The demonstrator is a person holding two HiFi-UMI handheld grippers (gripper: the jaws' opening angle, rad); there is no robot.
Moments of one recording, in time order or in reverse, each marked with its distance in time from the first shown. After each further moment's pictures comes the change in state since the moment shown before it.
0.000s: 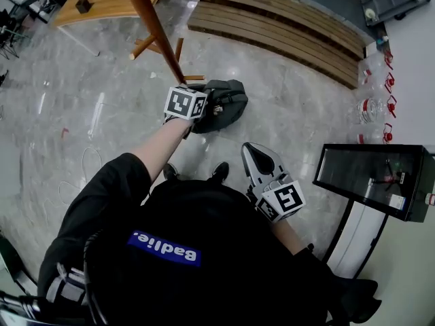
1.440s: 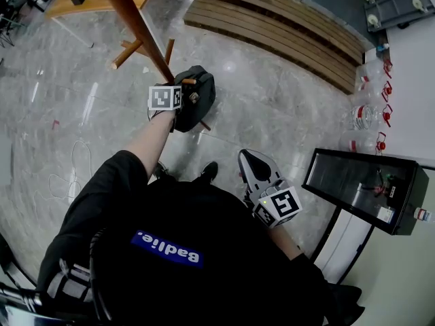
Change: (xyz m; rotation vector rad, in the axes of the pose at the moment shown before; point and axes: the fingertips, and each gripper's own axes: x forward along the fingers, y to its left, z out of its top) left arm 0.031 0.111 -0.039 -0.252 0.009 0.290; right arm -0.002 -0.042 -0.012 0.034 0.089 0.004
